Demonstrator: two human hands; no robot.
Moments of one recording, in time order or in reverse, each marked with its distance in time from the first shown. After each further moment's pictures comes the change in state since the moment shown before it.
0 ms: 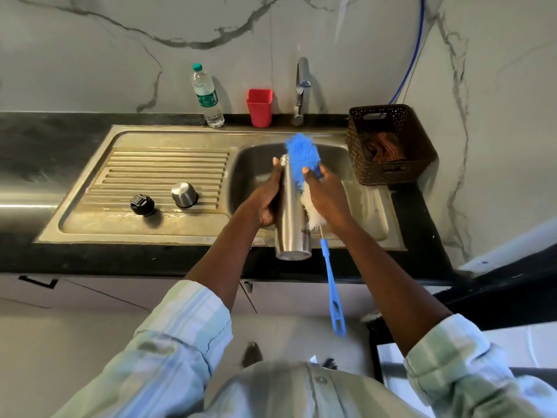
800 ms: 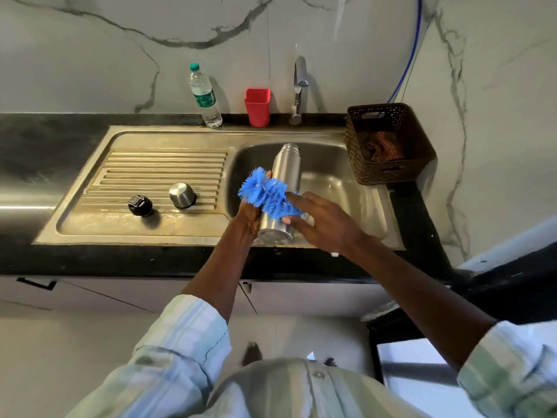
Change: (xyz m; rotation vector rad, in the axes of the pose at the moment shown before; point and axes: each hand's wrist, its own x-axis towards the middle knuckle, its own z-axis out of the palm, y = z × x) left_hand 0.007 -0.031 -0.022 -0.299 -0.038 0.188; right_hand -0.037 0.031 -0.021 -0.512 -0.324 -0.607
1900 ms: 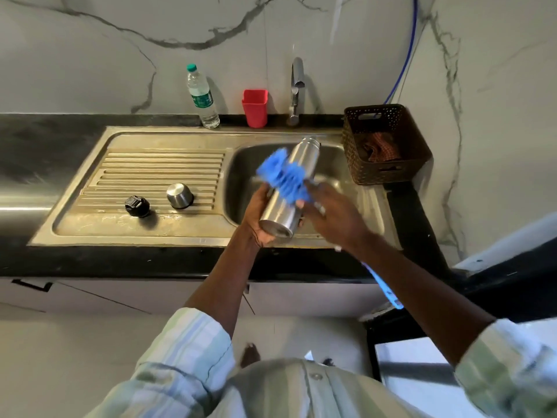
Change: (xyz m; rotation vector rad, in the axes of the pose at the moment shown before) left_hand -0.010 -0.015 0.013 -0.266 -0.233 -0.210; right_hand 0.000 0.005 -0.010 -0.066 0.300 0.014
